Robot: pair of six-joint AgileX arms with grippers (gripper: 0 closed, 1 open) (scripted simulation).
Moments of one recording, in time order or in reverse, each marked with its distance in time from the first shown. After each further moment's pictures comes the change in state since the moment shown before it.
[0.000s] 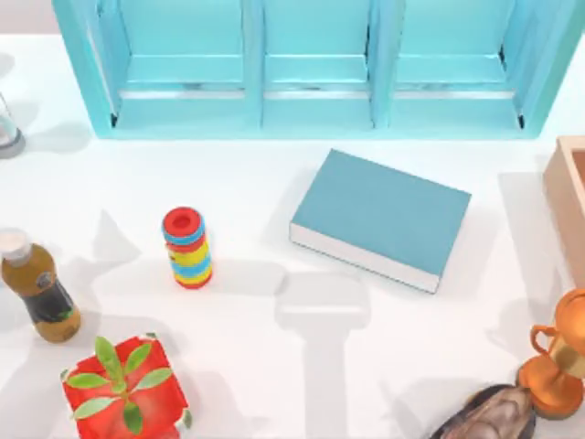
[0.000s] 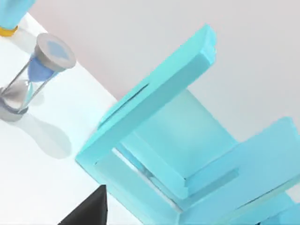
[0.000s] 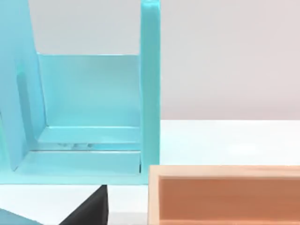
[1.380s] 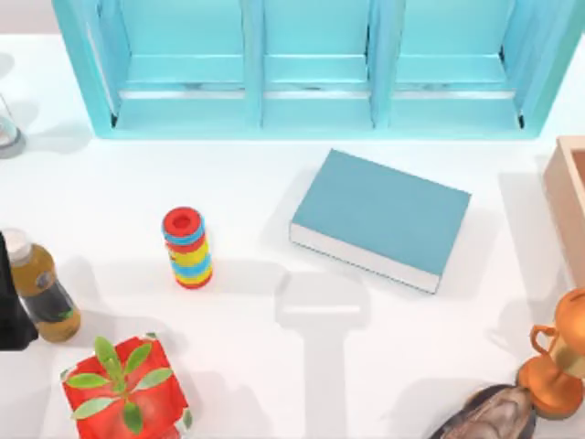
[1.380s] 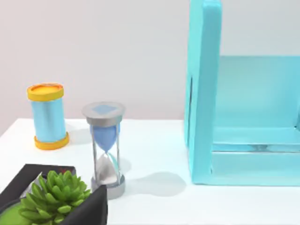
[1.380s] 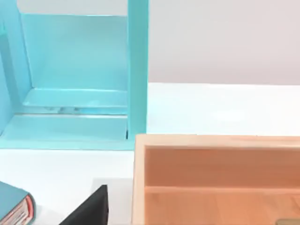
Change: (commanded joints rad) left arm 0.316 -0.448 -0.462 0.196 0.383 0.853; right arm -0.027 0.155 0.135 -0.114 0.002 -0.028
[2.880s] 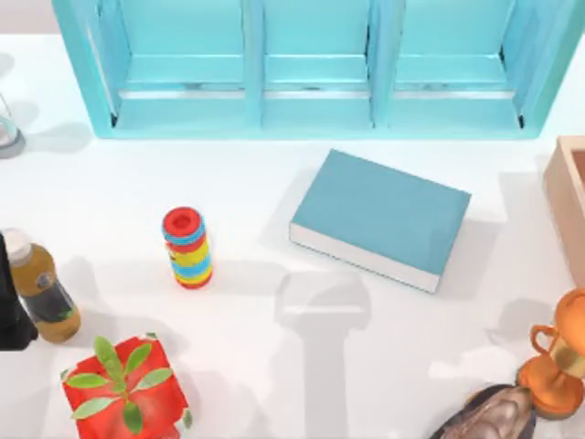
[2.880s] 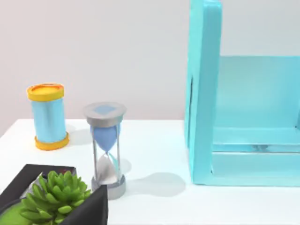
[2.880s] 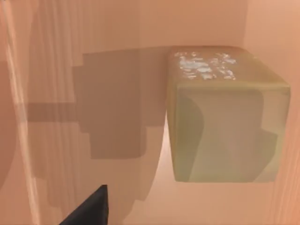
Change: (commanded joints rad) left arm 0.000 0.000 0.000 0.000 0.000 0.000; right arm -0.262 1.685 1.412 -1.155 -0.001 -0.248
